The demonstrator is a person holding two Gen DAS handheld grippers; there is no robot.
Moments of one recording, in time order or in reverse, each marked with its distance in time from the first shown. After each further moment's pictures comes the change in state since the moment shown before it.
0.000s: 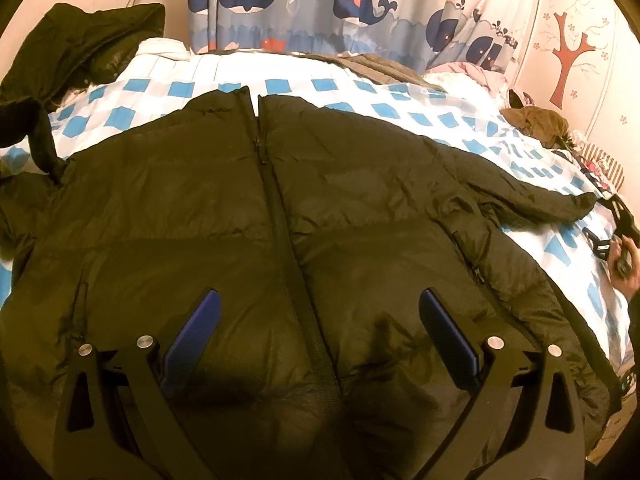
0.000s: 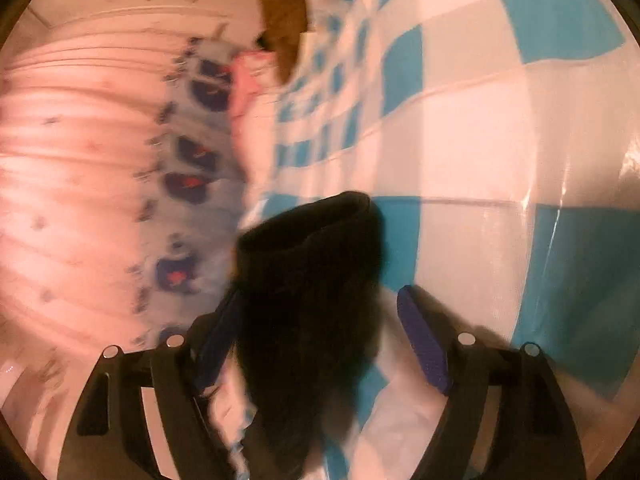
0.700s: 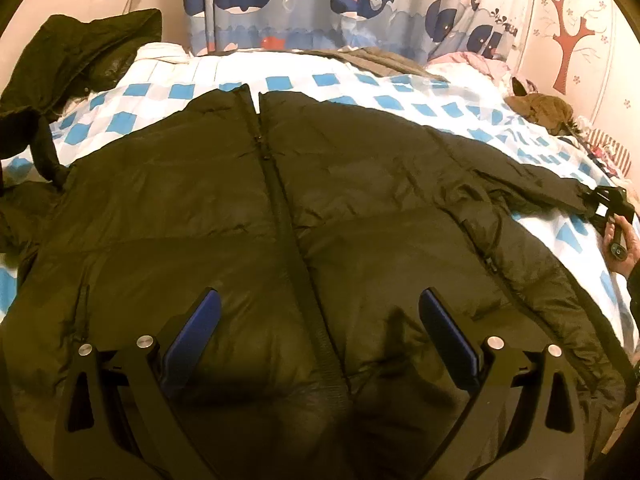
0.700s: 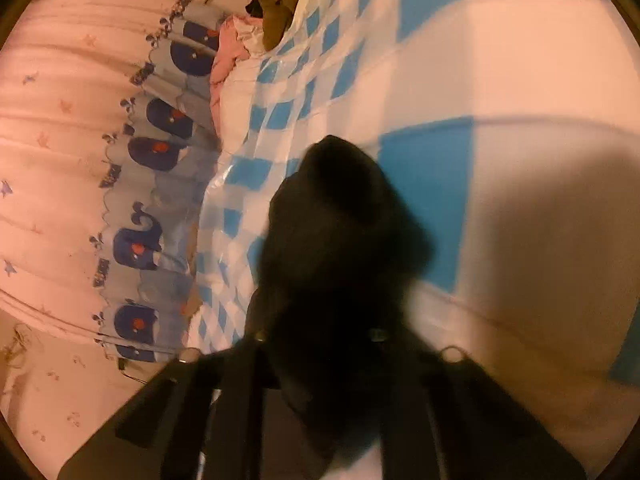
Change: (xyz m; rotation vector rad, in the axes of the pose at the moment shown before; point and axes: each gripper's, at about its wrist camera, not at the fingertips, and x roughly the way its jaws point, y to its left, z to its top) left arm 0.006 -0.005 -0.005 0.042 0.007 0.046; right arm 0.061 0.006 -0.017 -0.056 0.036 -0.161
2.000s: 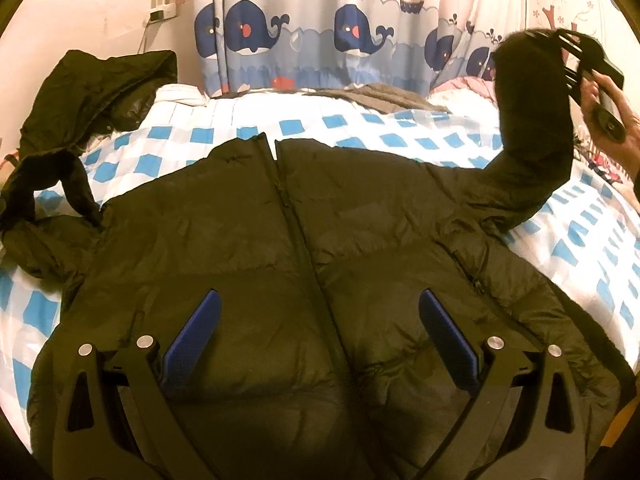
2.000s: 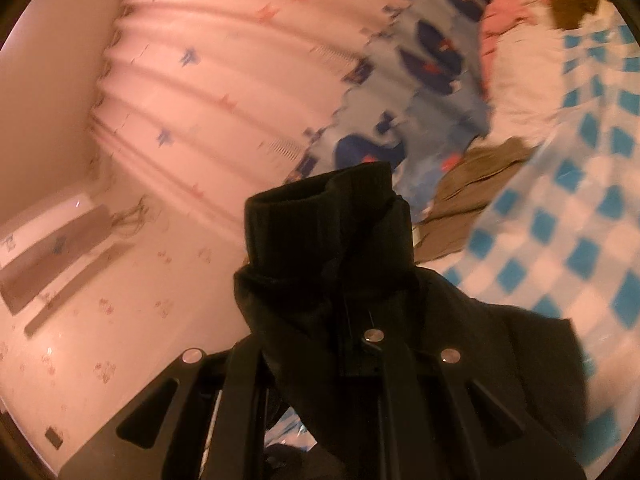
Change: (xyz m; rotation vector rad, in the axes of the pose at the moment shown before) left arm -0.052 0.005 0.007 0.024 -0.132 0.047; right arm 0.035 0.359 -0.162 -0.405 0.151 0.584
